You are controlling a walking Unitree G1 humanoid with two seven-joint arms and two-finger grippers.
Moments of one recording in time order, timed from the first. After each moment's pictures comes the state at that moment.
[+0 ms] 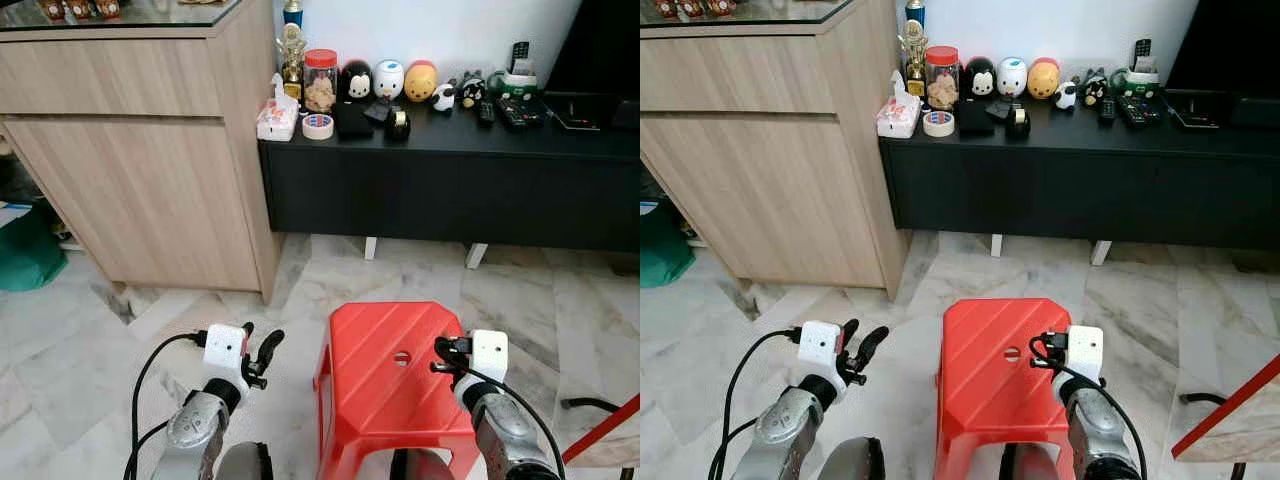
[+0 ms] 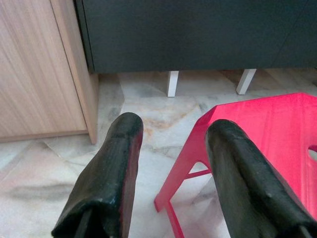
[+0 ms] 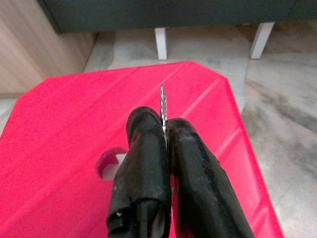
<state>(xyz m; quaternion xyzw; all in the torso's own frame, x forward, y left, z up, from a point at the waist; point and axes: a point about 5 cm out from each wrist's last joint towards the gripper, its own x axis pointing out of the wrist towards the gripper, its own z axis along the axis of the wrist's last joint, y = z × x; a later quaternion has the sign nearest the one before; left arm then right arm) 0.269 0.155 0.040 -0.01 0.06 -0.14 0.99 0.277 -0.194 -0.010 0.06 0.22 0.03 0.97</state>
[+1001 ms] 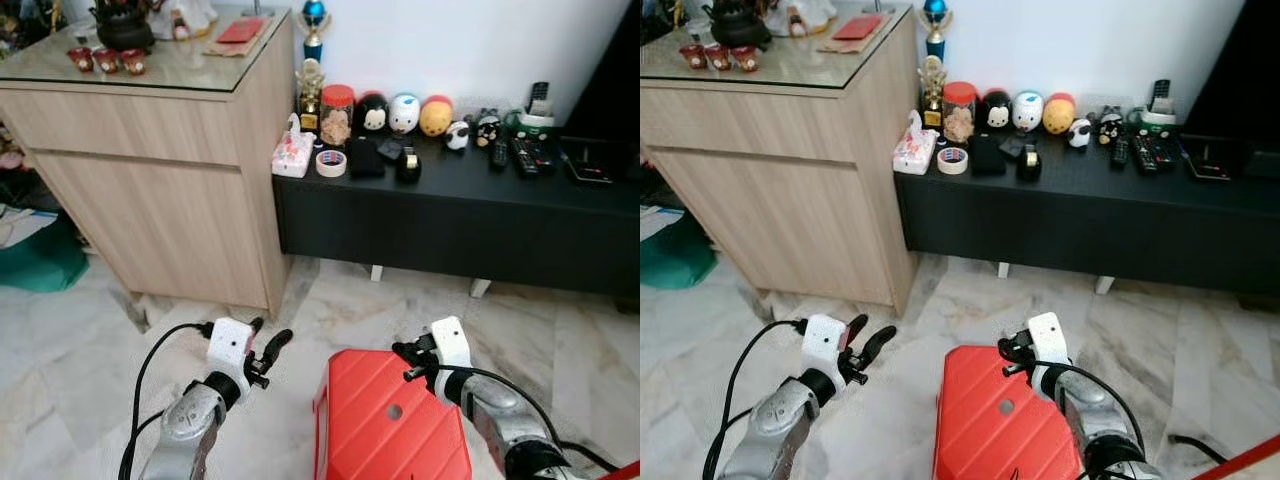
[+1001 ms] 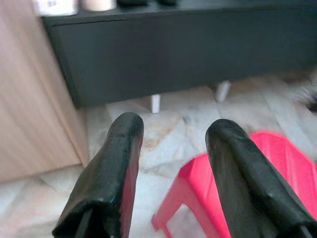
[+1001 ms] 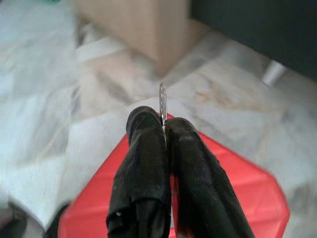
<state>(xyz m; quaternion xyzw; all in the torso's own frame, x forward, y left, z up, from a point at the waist) 0.270 0.152 0.054 0.07 0.06 -0.26 0.96 0.293 -0.174 0.011 -0.04 0.27 0.28 0.92</state>
